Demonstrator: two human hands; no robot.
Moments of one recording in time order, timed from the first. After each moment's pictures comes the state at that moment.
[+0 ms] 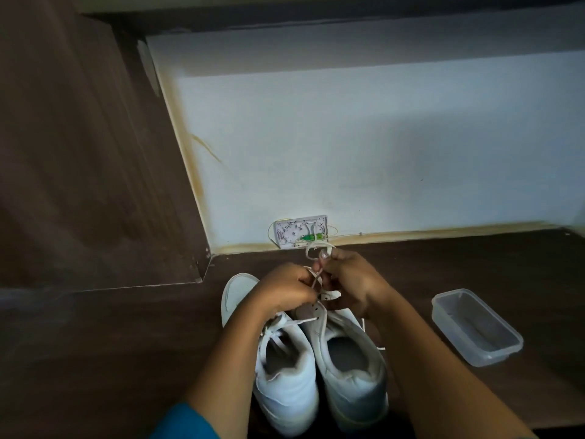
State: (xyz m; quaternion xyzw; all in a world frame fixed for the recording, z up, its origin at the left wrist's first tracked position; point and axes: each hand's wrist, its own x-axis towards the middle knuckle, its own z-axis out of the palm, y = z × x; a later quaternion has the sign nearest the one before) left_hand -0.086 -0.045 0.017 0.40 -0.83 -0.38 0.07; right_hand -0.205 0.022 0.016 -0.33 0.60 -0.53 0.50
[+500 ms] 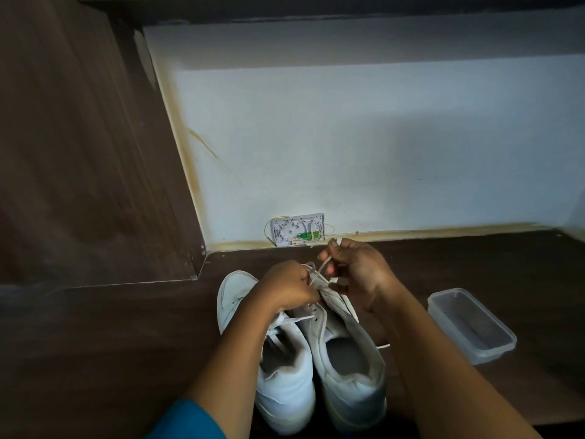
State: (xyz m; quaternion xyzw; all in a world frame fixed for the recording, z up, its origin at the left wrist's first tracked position) left_hand -0.094 -0.044 0.014 0.42 -0.85 -0.31 0.06; right_hand -0.209 0.027 0.024 -0.31 0.59 -0.59 0.45
